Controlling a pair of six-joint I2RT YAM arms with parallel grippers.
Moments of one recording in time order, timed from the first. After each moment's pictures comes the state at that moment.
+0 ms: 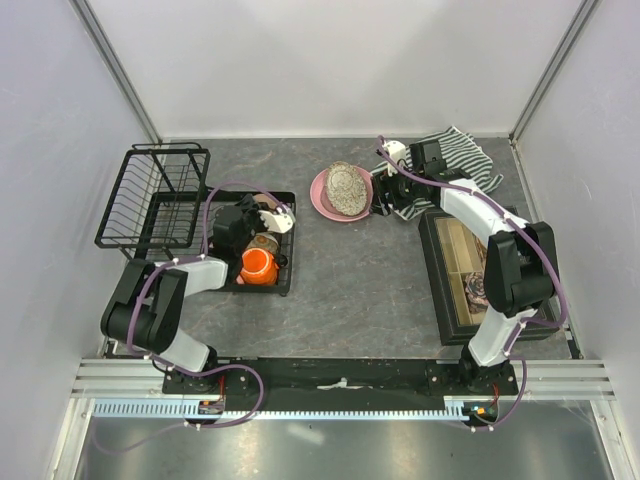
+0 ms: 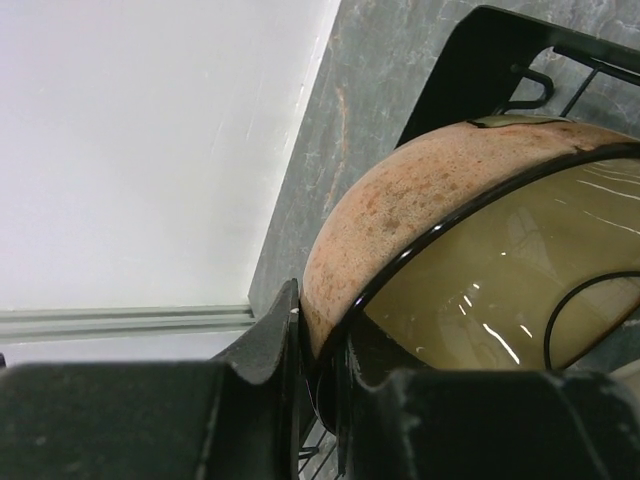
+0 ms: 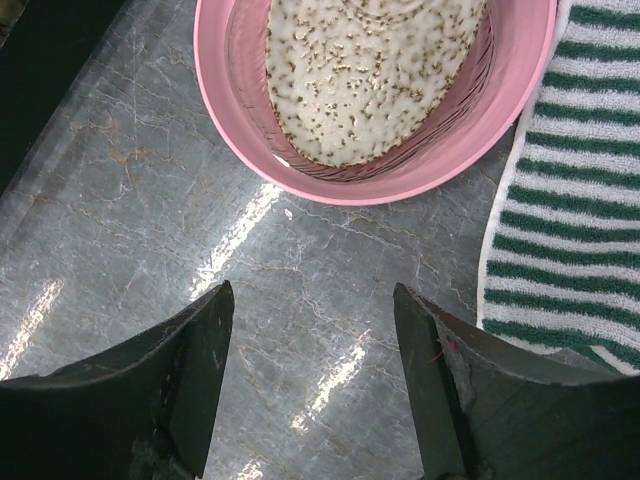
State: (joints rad) left arm -0.29 1.53 0.57 0.72 0.01 1.15; right arm 0.27 1.78 1.37 -0.42 -0.45 -0.15
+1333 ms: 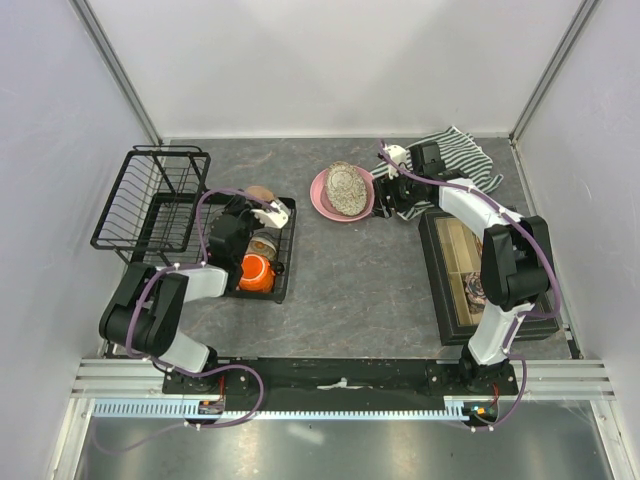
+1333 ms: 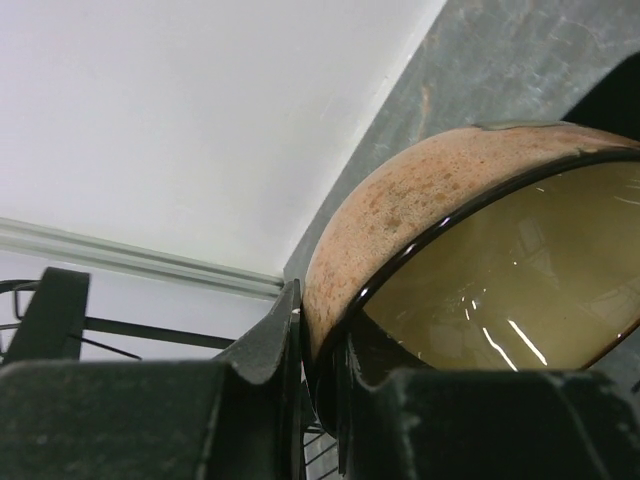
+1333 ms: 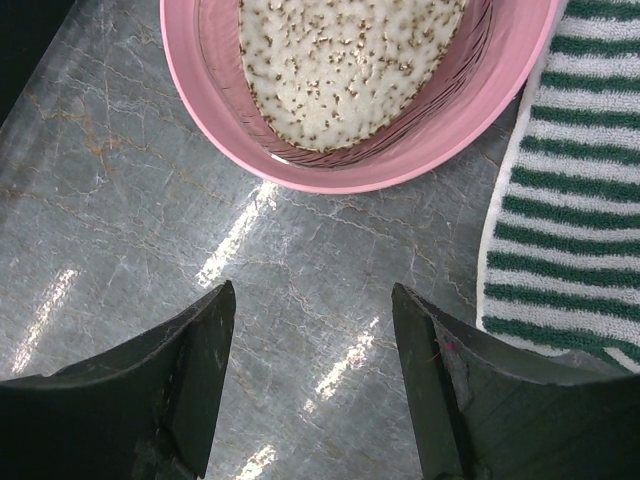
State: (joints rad) left arm -0.31 1.51 0.48 0.98 -0.13 1.07; right arm 0.25 1.83 1.37 -0.42 -0.45 -0.15
